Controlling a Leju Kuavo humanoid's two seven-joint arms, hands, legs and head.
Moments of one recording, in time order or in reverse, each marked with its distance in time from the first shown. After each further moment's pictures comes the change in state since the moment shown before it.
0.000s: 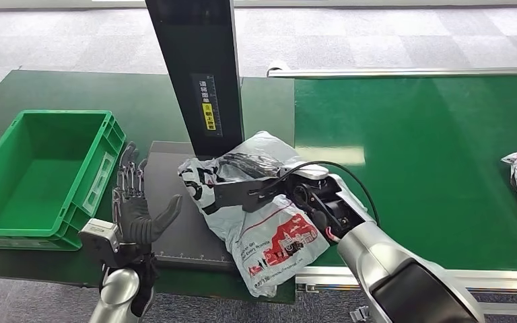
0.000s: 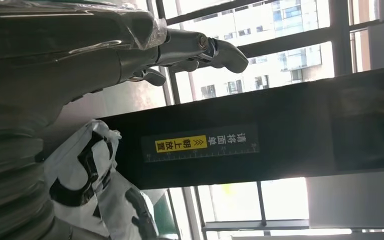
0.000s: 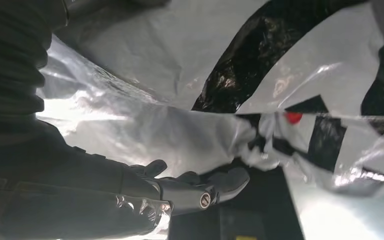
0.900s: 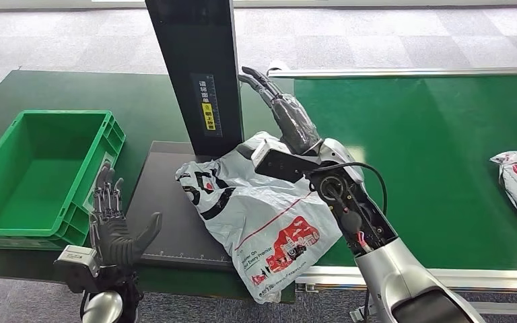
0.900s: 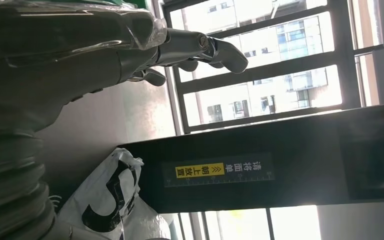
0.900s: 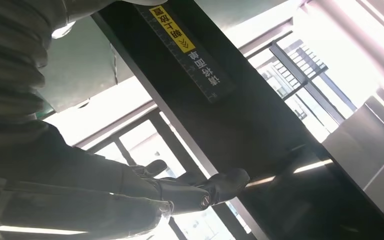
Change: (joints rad) left arm 0.133 0.007 0.067 -0.096 -0.010 0.025 -0.035; right arm 0.153 -0.069 -0.216 -0.479 -0.232 -0.392 -0.170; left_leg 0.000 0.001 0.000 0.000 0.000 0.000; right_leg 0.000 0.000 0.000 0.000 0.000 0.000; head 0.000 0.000
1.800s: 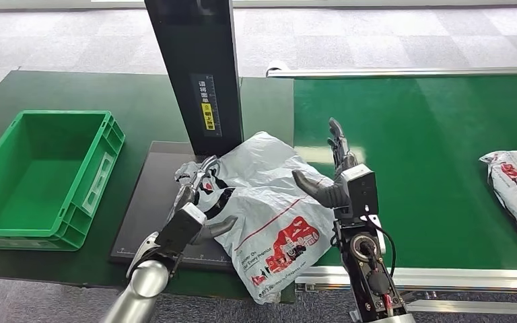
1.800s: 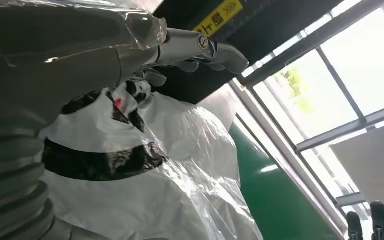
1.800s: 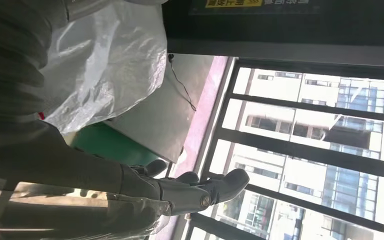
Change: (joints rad) left arm -0.248 -0.012 -0.171 0.254 -0.367 -0.202 0.307; right arm 0.419 0.018 -0.290 -0.182 -0.377 -0.058 0.069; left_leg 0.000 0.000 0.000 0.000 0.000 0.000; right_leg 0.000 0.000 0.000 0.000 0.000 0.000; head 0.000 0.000
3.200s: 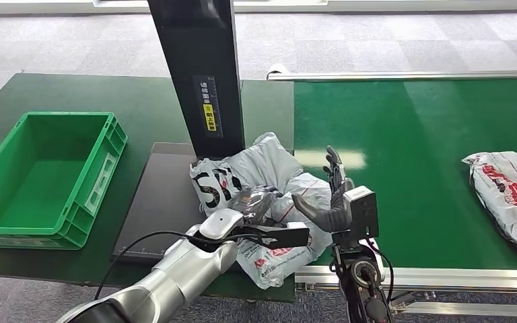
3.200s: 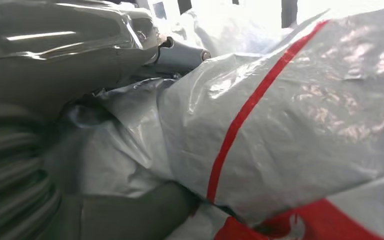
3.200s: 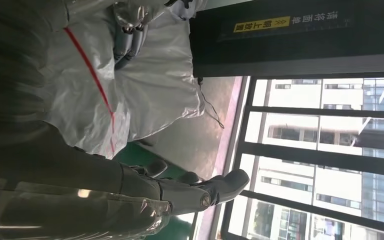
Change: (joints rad) left arm -0.444 -0.156 -0.284 0.754 -0.702 -0.001 0.363; right arm 0.155 0.094 -0.132 -0.085 0.051 0.141 0.048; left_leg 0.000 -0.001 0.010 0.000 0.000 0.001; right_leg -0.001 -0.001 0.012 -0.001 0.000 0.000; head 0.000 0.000
